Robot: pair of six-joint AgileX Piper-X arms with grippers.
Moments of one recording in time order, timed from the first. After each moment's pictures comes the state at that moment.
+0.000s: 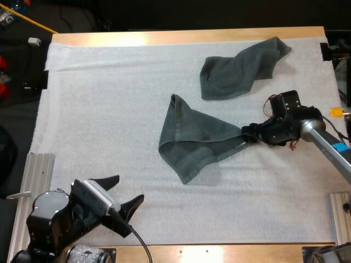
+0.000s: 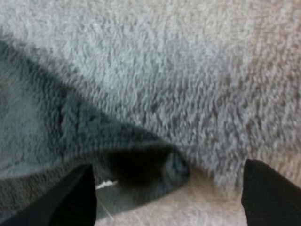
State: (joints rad) left arm -0.18 0.33 -0.67 1.06 0.53 -1.67; right arm 0.24 1.70 -0.97 0.64 -0.23 -1.54
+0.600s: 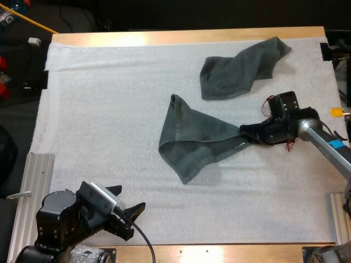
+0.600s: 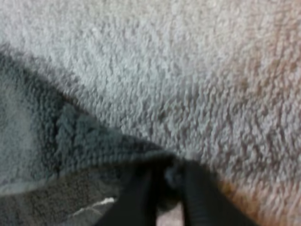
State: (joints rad) left arm -0.18 0.33 -0.61 1.12 0.53 -1.67; right arm 0.24 1.73 -0.97 0.61 -0.27 -1.49
